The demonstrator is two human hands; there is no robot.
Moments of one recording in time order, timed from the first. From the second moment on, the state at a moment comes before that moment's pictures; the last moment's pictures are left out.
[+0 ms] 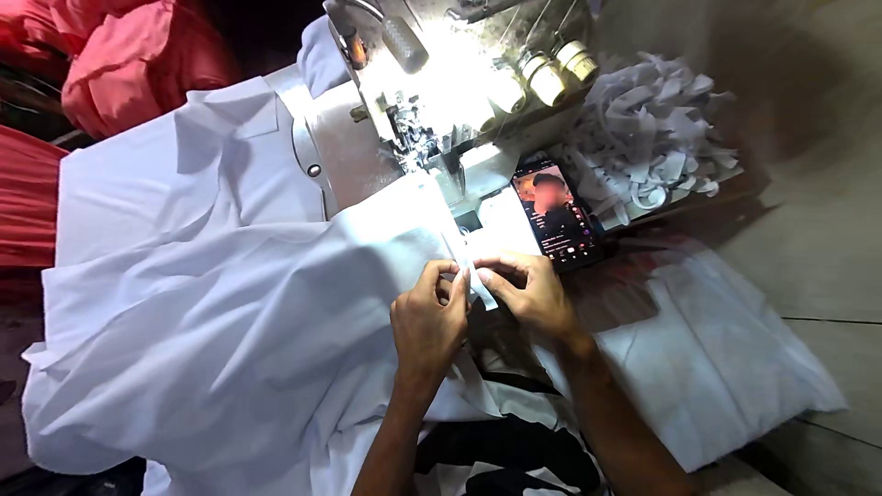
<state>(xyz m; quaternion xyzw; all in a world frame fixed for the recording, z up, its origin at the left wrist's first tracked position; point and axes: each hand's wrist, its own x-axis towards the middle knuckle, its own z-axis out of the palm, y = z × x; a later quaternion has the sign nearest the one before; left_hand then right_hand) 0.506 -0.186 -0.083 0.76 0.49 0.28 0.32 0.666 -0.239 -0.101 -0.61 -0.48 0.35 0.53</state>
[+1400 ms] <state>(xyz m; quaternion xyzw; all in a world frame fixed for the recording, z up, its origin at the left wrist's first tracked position) 0.522 -0.081 -0.018 1.00 0.00 0.07 0.05 0.649 -0.263 -0.094 -0.74 -0.42 0.28 0.45</state>
